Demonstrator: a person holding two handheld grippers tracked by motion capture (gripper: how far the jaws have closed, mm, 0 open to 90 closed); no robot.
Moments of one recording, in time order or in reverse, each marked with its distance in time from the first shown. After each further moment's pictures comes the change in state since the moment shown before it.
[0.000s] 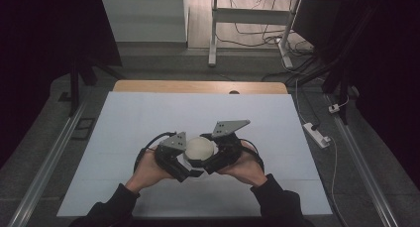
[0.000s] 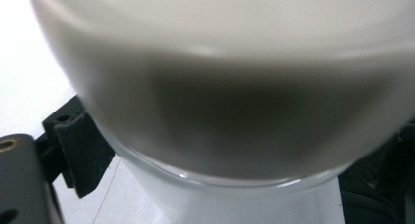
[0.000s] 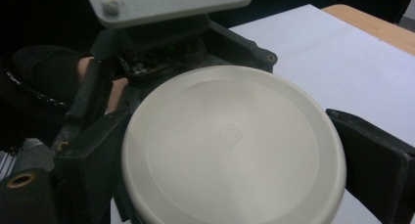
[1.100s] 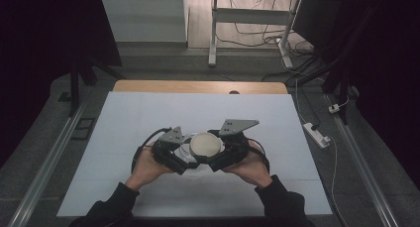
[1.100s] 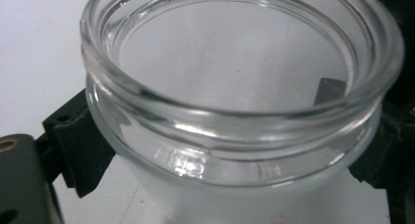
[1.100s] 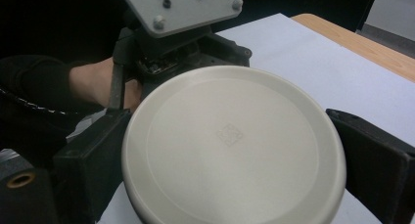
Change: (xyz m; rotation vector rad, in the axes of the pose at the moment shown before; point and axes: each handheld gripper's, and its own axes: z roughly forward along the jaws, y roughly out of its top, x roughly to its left) left arm 0.017 -0.010 -0.001 0.005 0.124 -0.097; right arm 0.000 0.001 -0.018 -0.026 -0.093 0.007
